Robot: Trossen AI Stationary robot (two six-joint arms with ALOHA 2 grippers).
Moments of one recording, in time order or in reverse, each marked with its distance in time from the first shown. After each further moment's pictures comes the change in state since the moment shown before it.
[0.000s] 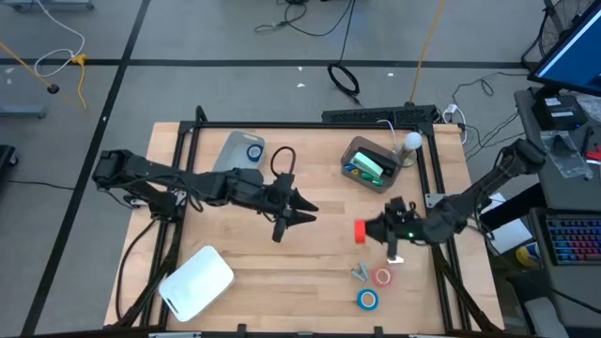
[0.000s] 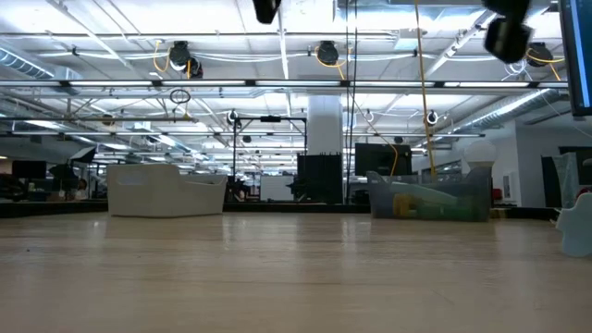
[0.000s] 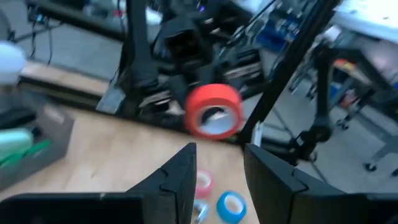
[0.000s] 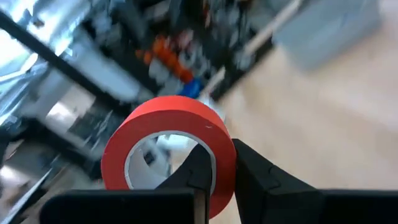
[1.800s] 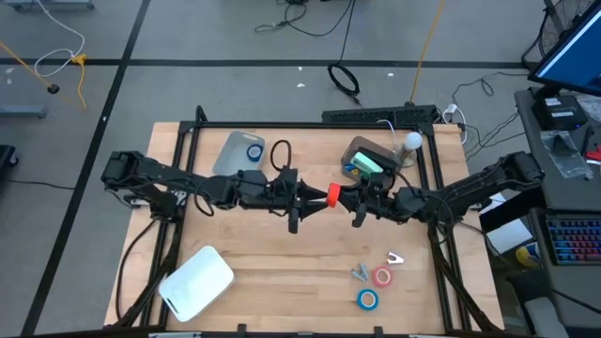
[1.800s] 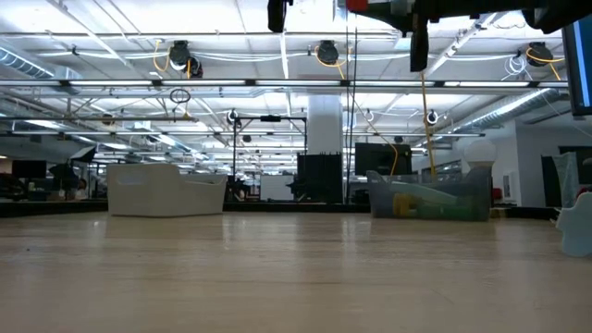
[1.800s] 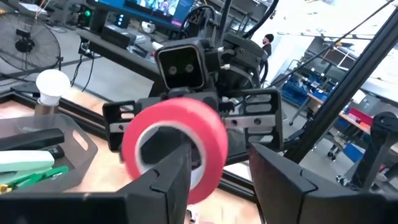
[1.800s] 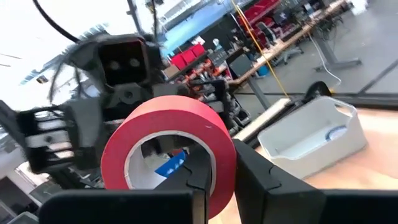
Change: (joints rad) left arm 0.003 0.084 0.001 0.228 -0.189 -0.108; right arm -0.373 0.278 0.034 0.562 -0.150 -0.316
